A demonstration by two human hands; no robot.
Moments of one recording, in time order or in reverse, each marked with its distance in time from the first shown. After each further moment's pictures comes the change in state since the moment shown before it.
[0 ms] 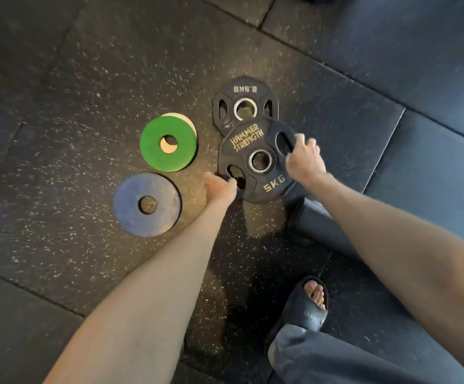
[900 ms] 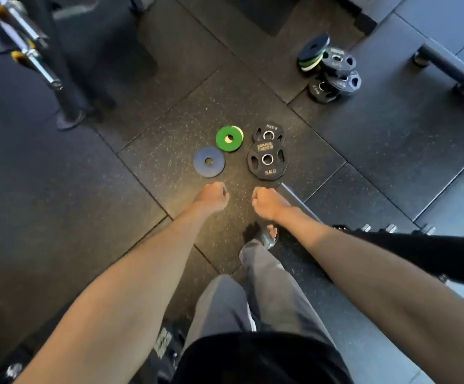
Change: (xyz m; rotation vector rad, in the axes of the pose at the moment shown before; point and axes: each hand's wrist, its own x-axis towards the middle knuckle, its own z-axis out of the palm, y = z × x) left_hand -0.581 -0.061 -0.209 0.538 0.009 0.332; right_hand -0.560 -0.033 -0.281 -0.206 -0.398 -0.520
